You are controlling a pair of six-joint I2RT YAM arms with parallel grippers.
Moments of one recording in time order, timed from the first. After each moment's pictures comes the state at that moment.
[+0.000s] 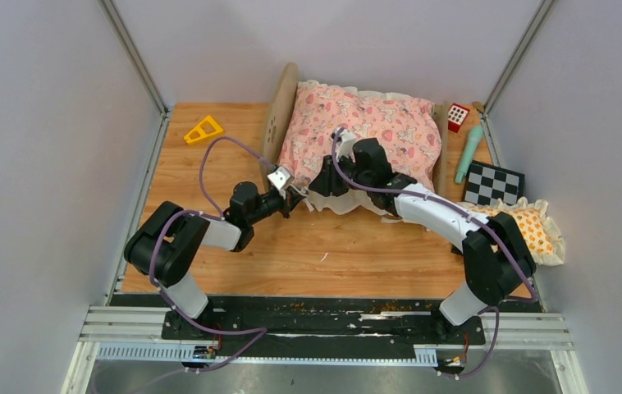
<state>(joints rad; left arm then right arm) -0.48 1.66 0.51 1.03 0.46 0.01 0.62 1.57 1.08 0.04 -0.37 0.38</state>
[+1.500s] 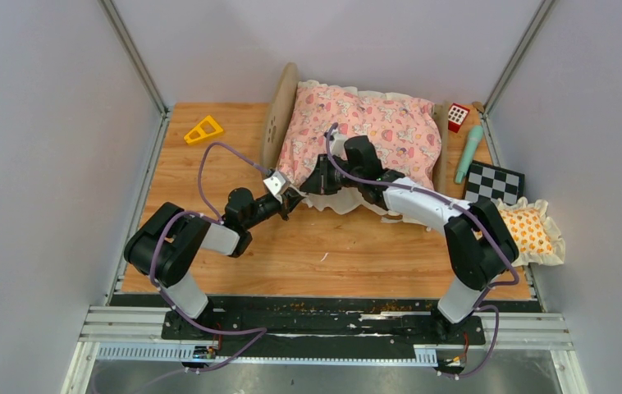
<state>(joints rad) -0.48 1.66 0.45 1.21 0.49 0.00 0.62 1.70 1.15 0.10 -0.51 0.56</state>
